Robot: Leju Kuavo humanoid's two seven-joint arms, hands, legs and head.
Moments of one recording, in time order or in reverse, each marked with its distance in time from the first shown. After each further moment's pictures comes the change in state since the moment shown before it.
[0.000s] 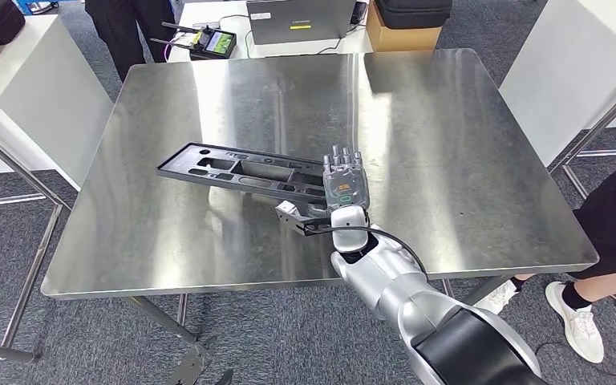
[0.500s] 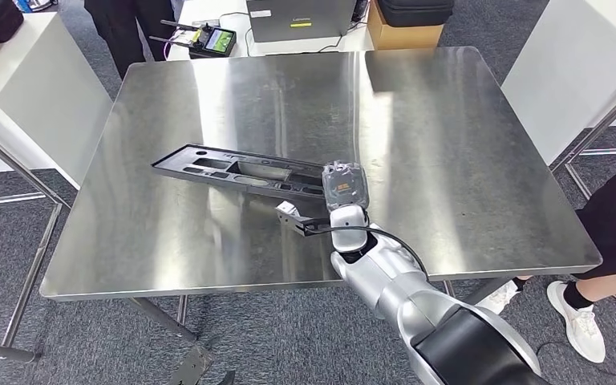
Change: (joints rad) left arm 0.001 0.005 0.000 0.000 0.000 -0.005 -0.004; right arm -0.004 0.001 0.017 0.006 0.000 0.002 0.002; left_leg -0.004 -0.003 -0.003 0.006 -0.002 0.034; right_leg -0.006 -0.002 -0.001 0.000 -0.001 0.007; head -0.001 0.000
